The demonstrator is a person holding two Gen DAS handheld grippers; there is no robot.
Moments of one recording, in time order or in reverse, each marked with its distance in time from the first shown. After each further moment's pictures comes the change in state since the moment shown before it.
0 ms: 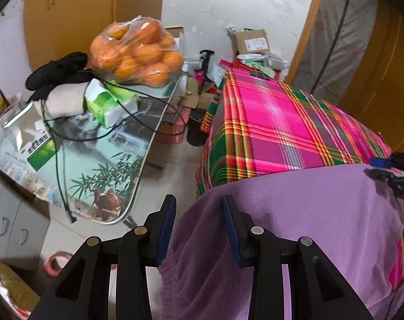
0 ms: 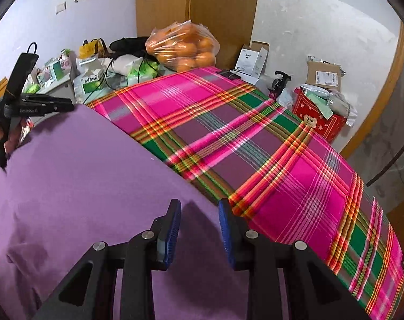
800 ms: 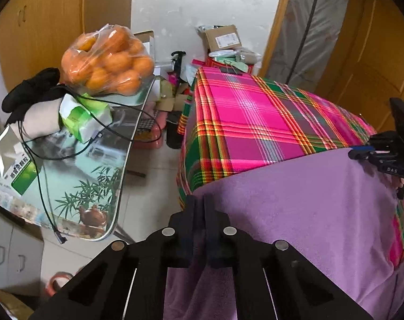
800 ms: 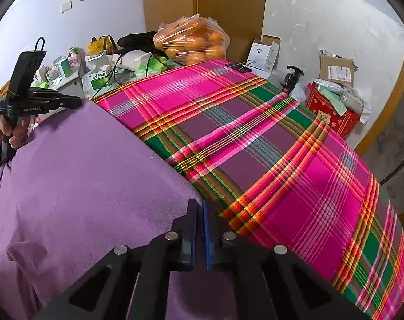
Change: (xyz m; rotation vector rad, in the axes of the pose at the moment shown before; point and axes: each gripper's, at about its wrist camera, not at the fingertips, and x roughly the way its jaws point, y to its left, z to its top) left arm 0.001 -0.012 0.003 0.109 -0.011 -0.081; right arm 0.006 0.000 0.003 0.001 0.016 0.059
